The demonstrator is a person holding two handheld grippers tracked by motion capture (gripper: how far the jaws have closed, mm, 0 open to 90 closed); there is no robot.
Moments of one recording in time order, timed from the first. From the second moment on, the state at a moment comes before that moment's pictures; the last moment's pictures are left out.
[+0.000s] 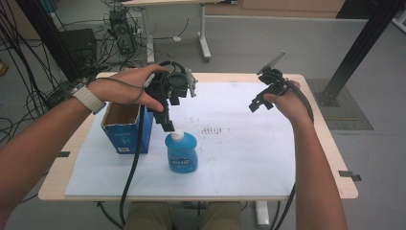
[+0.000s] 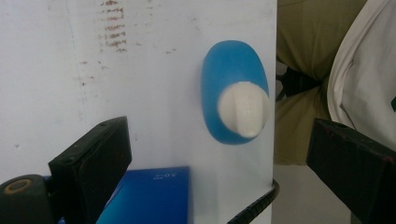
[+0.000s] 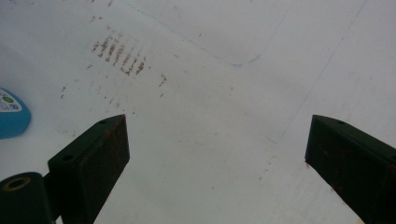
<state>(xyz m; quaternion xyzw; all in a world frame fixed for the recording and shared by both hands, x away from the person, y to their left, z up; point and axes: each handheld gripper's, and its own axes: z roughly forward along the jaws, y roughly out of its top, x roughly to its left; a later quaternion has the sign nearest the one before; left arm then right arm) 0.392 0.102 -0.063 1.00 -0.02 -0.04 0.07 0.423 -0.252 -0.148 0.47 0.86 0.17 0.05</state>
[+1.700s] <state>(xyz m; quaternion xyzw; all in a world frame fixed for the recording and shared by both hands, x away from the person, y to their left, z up) 0.370 0.080 -0.103 1.00 -0.04 -0.03 0.04 0.417 -0.255 -0.153 0.48 0.86 0.17 0.05</state>
